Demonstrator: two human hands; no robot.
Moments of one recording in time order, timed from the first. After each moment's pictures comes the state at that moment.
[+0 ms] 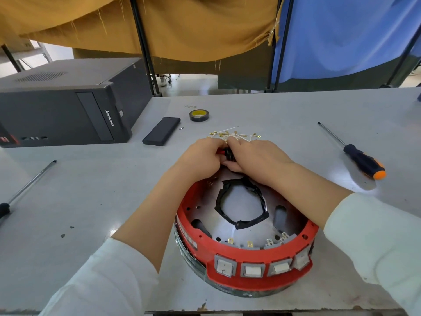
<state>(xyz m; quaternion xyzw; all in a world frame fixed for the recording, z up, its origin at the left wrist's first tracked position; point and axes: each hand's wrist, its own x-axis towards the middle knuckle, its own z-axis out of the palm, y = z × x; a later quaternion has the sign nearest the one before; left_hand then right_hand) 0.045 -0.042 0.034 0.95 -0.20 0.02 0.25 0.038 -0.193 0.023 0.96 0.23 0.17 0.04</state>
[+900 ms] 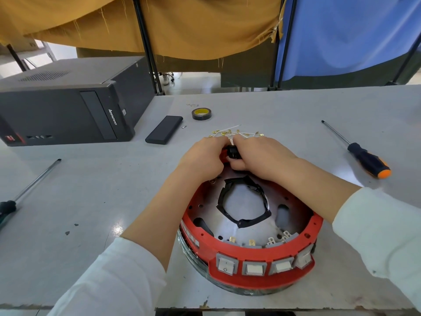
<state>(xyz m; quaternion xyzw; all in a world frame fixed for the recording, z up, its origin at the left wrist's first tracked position) 0.044 -0.043 0.031 0.95 -0.20 0.05 0.21 0.041 -0.197 0.027 0.97 0.22 0.14 -0.02</state>
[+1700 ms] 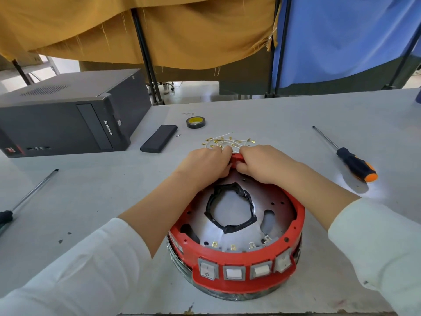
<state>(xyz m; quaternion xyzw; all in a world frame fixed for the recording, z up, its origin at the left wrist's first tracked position) 0.048 -0.070 0.020 0.94 -0.27 0.17 -0.15 0.040 -0.226 0.027 0.99 0.14 0.04 -0.03</state>
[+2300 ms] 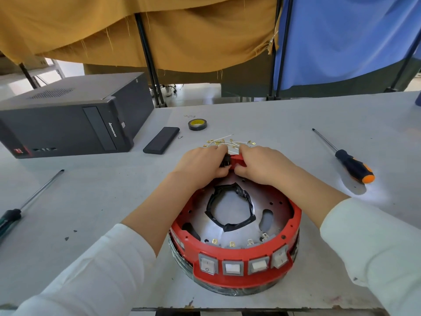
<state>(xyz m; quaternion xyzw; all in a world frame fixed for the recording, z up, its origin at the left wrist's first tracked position) 0.045 -0.059 0.031 0.96 -0.26 0.11 -0.01 0.036 -0.222 0.027 0.99 0.12 0.08 -0.03</state>
